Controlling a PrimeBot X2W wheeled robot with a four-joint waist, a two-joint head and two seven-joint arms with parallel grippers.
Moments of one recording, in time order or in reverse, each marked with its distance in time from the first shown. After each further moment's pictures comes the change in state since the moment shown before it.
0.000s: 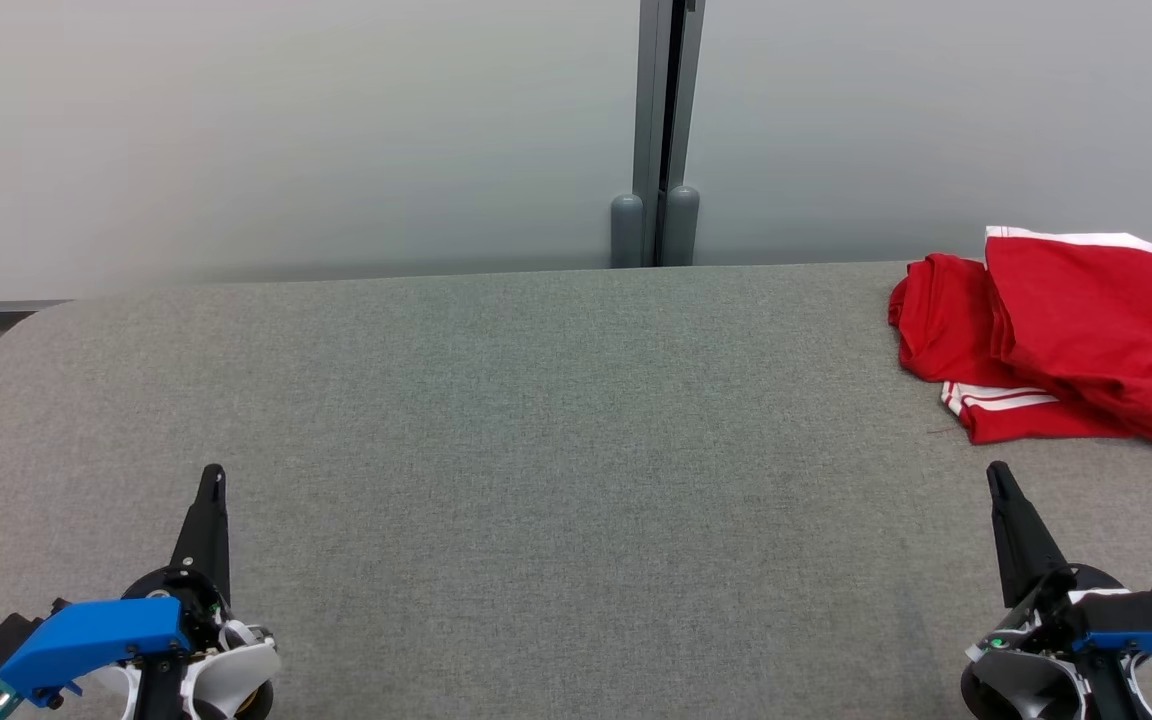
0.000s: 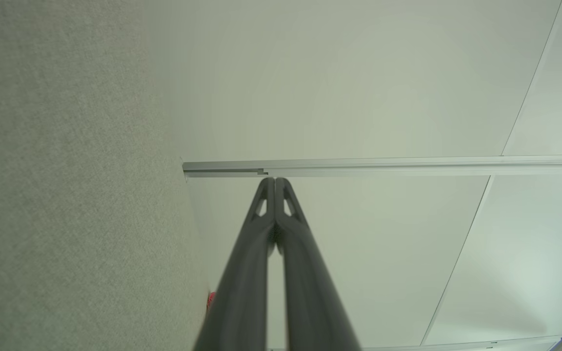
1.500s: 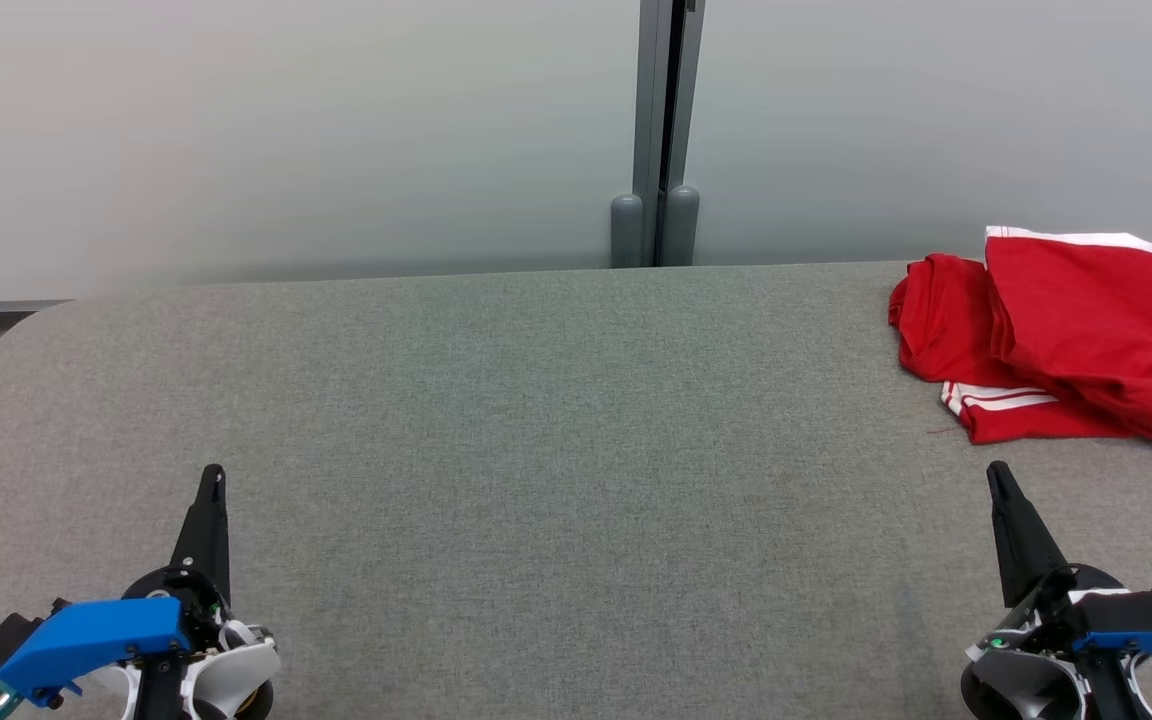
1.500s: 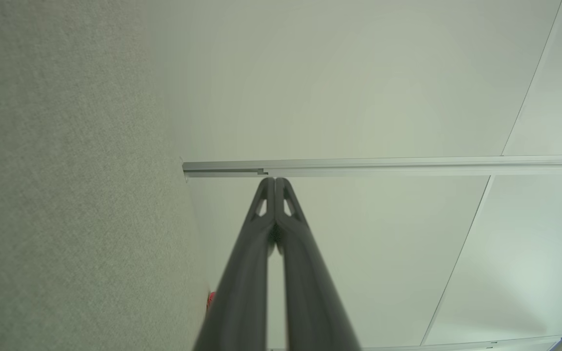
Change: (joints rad) left arm 0.000 0.000 0.000 0.000 0.000 0.000 0.000; right arm 0.000 0.000 0.000 0.000 0.000 0.000 0.000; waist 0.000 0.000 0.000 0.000
